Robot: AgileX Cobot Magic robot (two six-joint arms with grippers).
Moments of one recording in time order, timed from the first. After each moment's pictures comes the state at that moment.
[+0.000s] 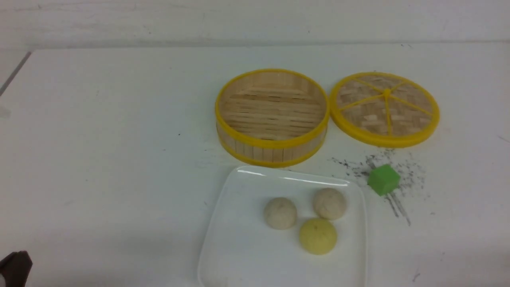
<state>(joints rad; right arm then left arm) 0.02 -0.01 0.02 -0.05 0.39 0.13 -0.03 0.09 -0.04 0.02 0.26 -0.09</state>
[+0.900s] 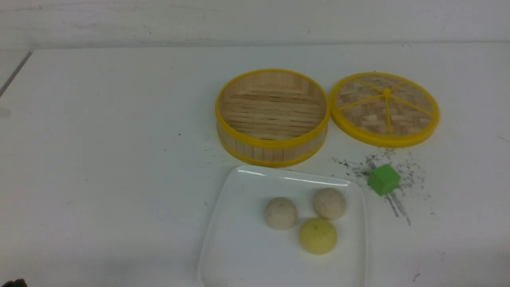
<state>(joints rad) 0.02 -0.01 0.02 -0.05 0.39 0.13 0.01 -0.01 0.03 0.11 0.37 -0.20</state>
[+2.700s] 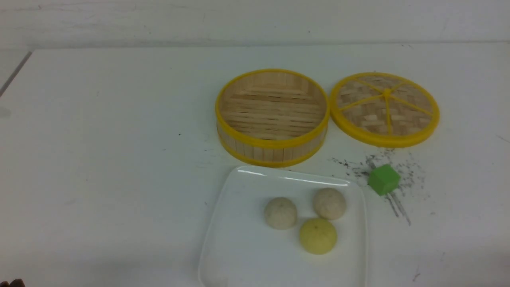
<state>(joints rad) 0.02 -0.01 0.02 -0.05 0.39 0.13 0.01 -0.01 0.03 0.15 0.37 -0.20</state>
